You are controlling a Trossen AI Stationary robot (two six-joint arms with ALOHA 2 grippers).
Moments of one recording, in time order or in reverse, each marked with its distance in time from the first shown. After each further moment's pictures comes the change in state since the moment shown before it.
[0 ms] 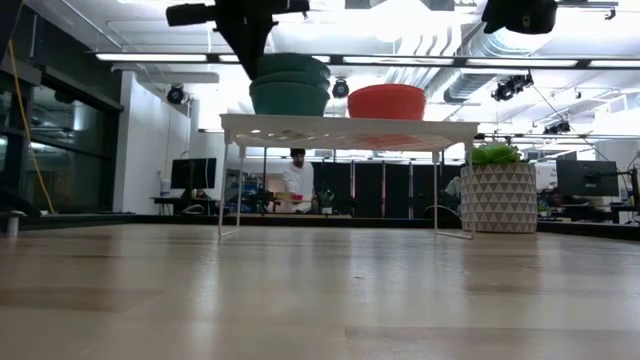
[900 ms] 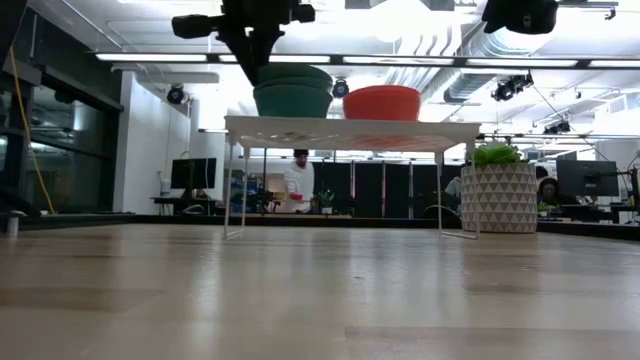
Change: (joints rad) left arm -0.001 0.039 0.002 -0.012 -0.056 0.065; right arm 0.000 0.000 0.000 0.000 -0.006 0.007
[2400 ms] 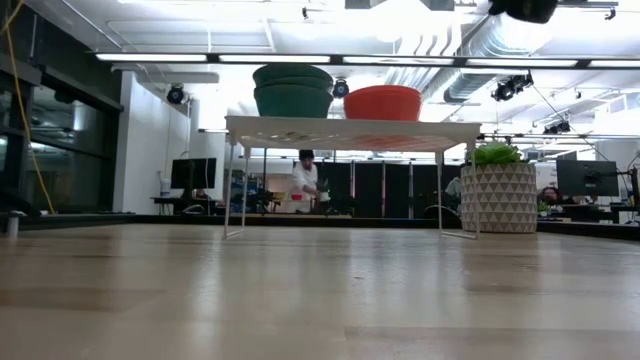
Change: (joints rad) left arm 0.000 -0.118 0.450 -0.112 0.136 -0.310; right arm 0.001 -0.070 0.000 0.027 0.009 -0.142
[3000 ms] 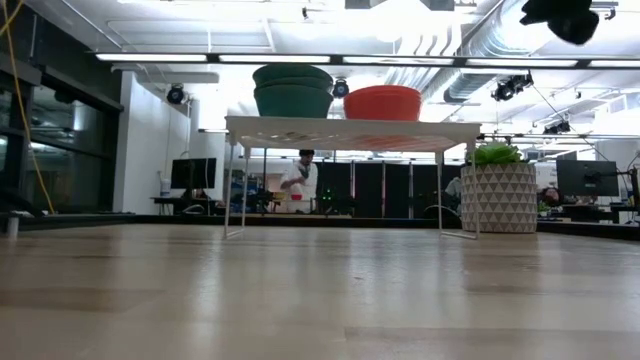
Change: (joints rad) left arm -0.204 -0.729 -0.872 0.330 -0.158 -0.532; right arm 0.000 -0.395 -0.280 0.146 0.106 -0.031
